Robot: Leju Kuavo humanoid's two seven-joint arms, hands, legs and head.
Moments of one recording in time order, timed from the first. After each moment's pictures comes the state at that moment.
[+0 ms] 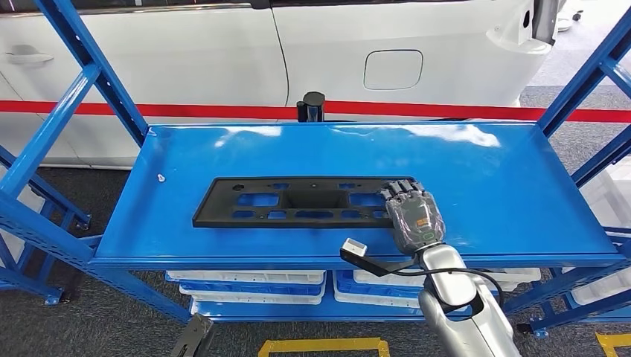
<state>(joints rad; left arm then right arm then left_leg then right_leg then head) -0.10 -0.05 0.10 -0.48 -0.38 0.06 -0.38 -0.24 -0.15 0.34 -1.46 1.55 -0.16 0.12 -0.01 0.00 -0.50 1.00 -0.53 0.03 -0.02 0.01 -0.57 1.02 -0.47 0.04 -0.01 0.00</state>
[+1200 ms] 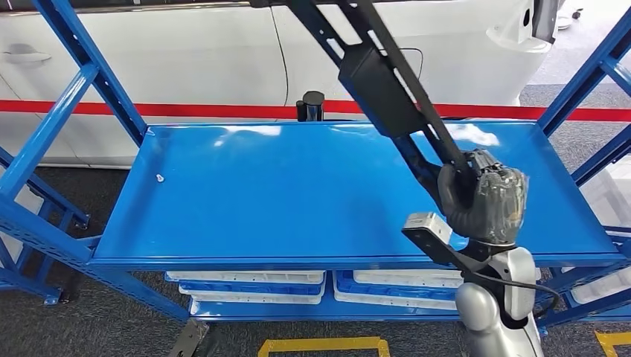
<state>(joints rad) -0.07 -0.06 0.14 -0.48 -0.39 0.06 -0.43 -0.16 -0.11 0.13 -1.80 1.07 -0.42 -0.04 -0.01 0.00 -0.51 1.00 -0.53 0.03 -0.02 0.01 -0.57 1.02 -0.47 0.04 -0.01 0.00</state>
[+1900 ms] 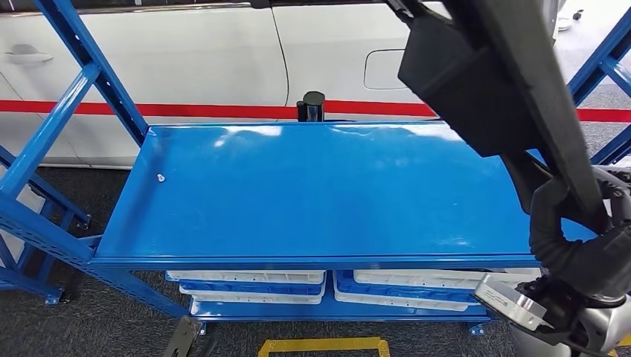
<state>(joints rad) -0.07 -0.08 0.19 -0.51 -0.38 0.13 -0.43 -0.07 -0.19 0.01 -2.13 1.00 -0.64 -0.18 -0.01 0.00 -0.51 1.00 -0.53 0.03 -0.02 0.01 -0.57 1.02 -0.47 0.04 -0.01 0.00</state>
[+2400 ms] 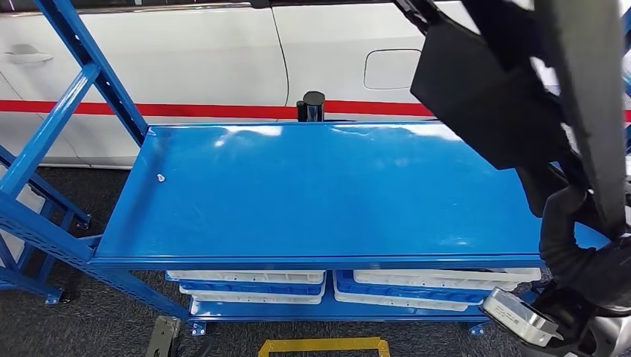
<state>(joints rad) -0.03 -0.12 0.34 -0.62 -0.29 0.07 -0.43 -0.07 -0.21 0.01 -2.15 0.97 -0.69 -0.22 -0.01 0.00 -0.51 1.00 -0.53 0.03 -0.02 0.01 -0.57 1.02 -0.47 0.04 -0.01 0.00</state>
